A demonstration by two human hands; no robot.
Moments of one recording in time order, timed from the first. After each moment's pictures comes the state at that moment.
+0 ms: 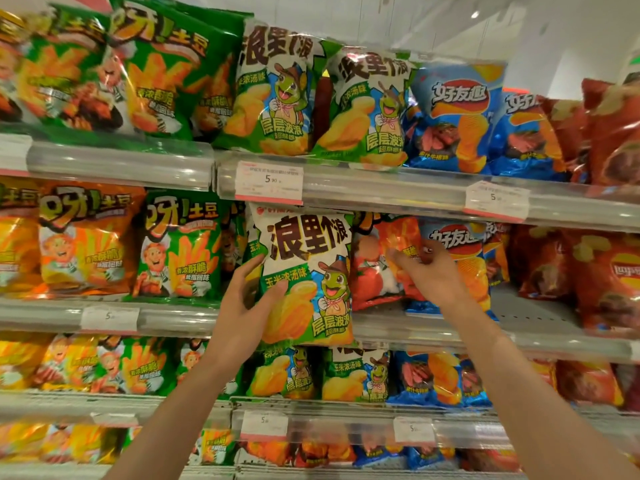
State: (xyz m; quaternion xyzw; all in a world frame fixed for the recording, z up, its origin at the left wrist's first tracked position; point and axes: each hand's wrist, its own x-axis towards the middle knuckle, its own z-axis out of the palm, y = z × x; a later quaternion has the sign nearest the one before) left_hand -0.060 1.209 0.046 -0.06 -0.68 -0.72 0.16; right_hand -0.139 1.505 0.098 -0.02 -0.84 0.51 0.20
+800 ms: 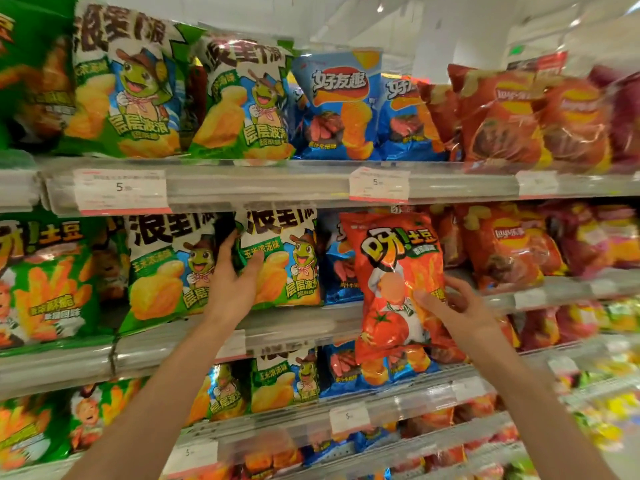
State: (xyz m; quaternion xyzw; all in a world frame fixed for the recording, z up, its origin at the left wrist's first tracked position) left_hand -0.155 1.327 0.061 -0.07 -0.74 -0.65 0.18; right_hand -0.026 1.651 0.056 -0.12 -0.78 0.57 0.23
